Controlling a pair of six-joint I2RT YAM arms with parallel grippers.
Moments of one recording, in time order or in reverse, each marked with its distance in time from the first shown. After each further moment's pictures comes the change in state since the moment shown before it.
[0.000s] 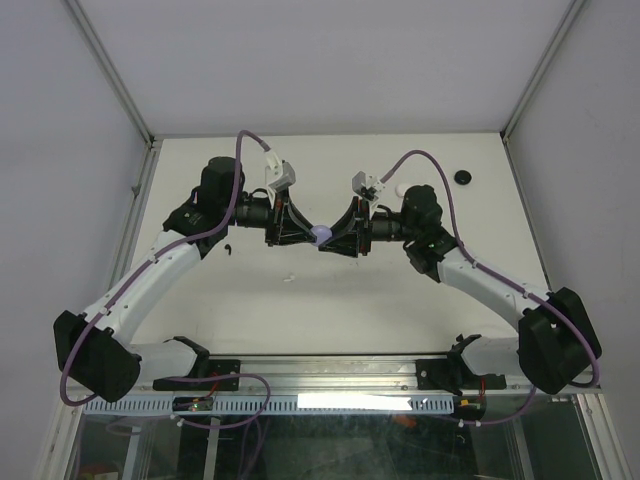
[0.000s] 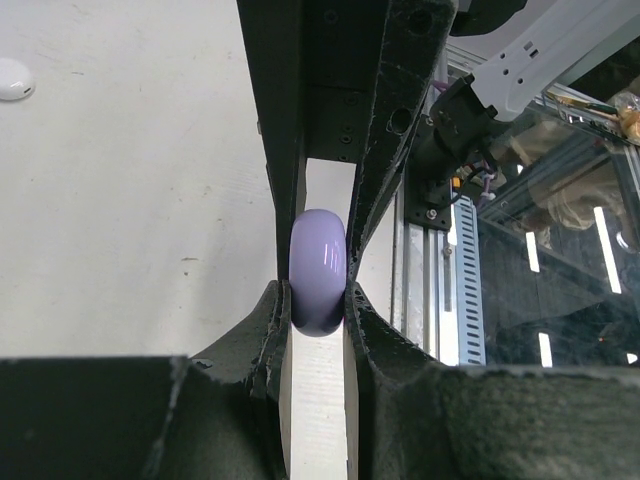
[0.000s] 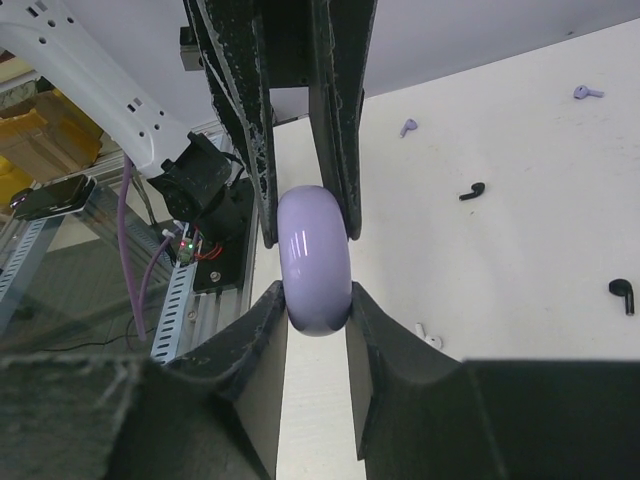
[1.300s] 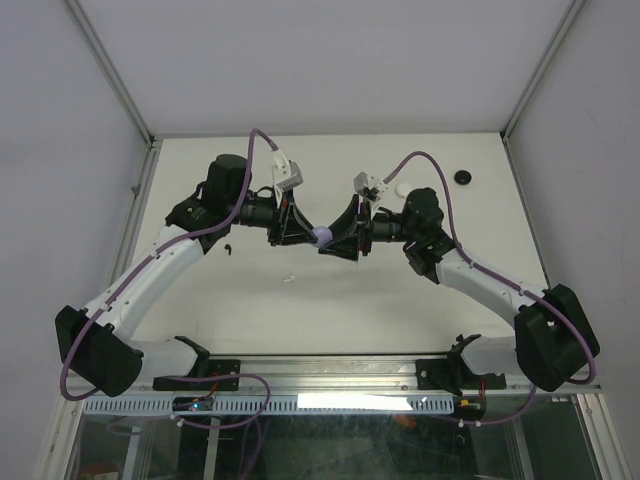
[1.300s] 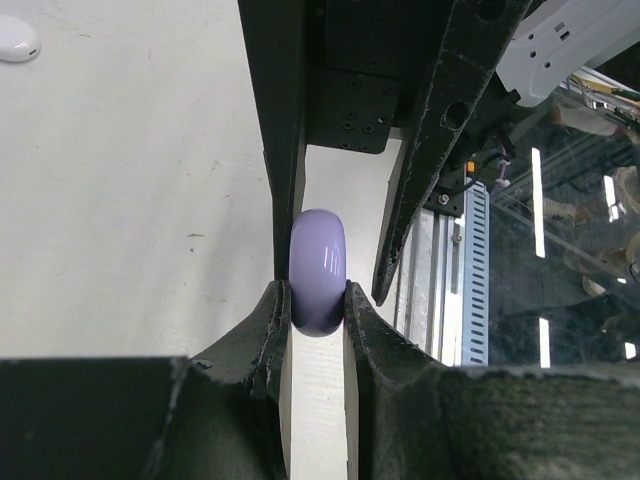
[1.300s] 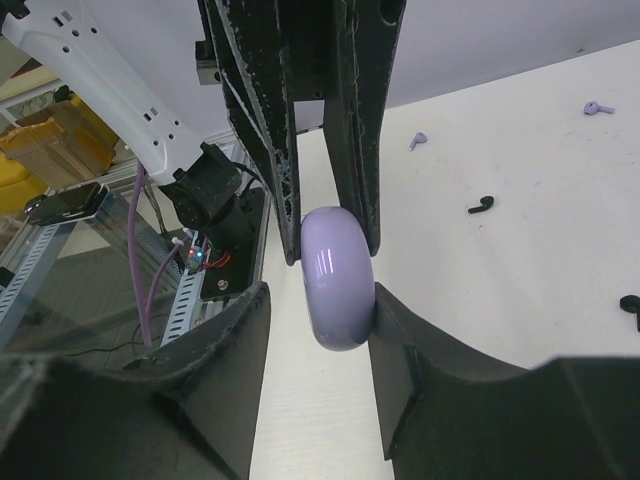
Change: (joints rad) left arm -0.029 0.031 0.069 -0.132 -0.077 0.051; right arm -0.005 0.017 -0.032 0.127 -0.027 0.069
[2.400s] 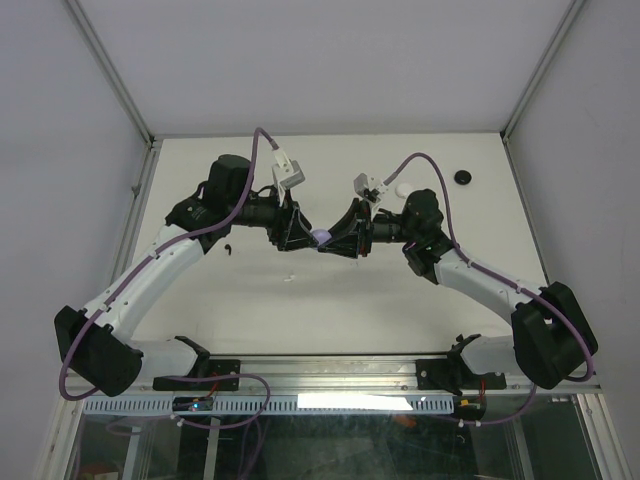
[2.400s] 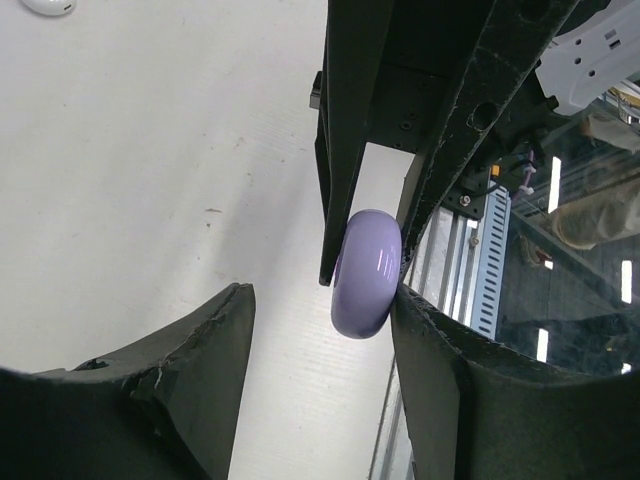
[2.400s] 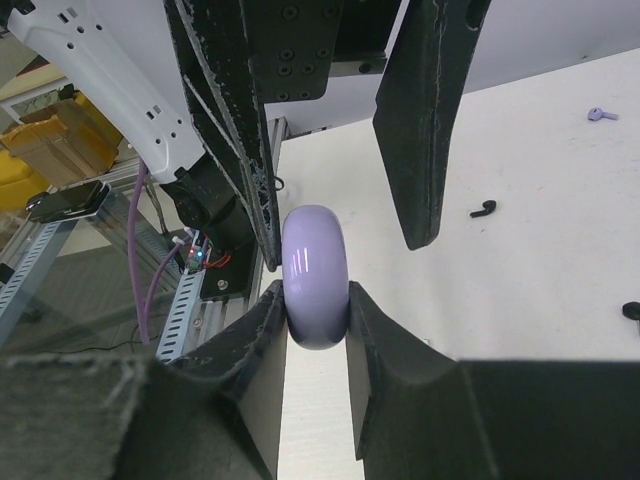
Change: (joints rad) left arm -0.012 0.000 0.019 -0.053 -0.105 -0.032; right arm 0.000 0.017 -0.015 0.054 -0.013 0.013
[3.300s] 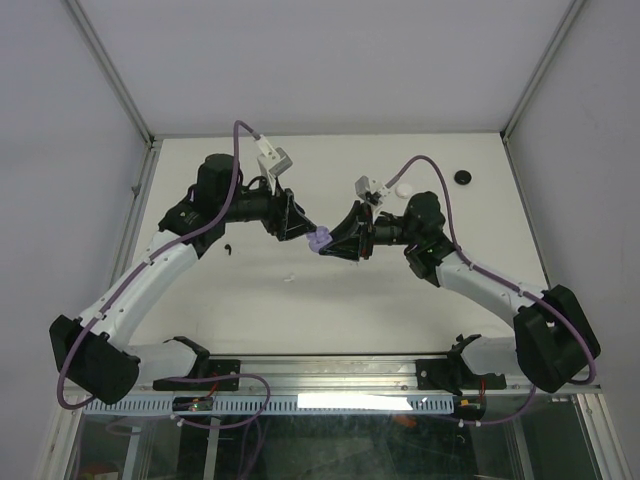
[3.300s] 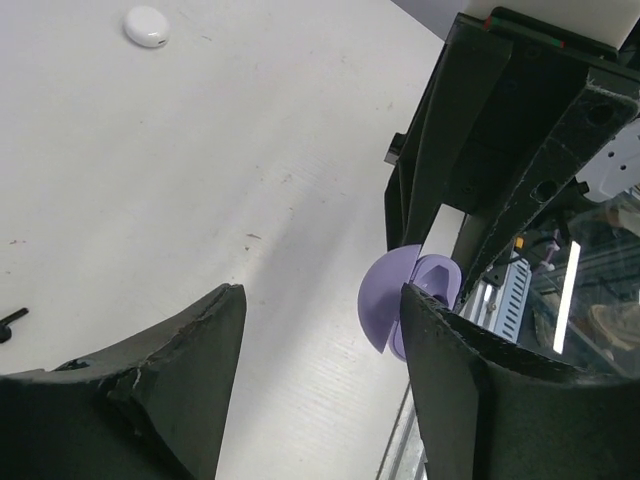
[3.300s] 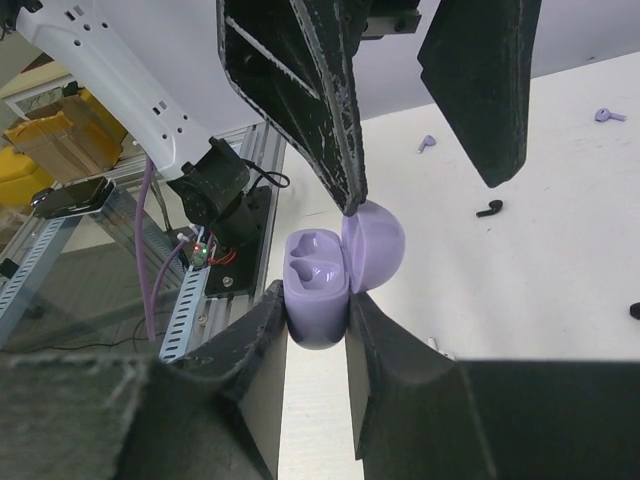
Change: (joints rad) left arm 0.035 -0.039 -0.041 0.143 -0.110 -0.167; right arm -0.001 -0.019 -0.019 0.006 -0.009 0.002
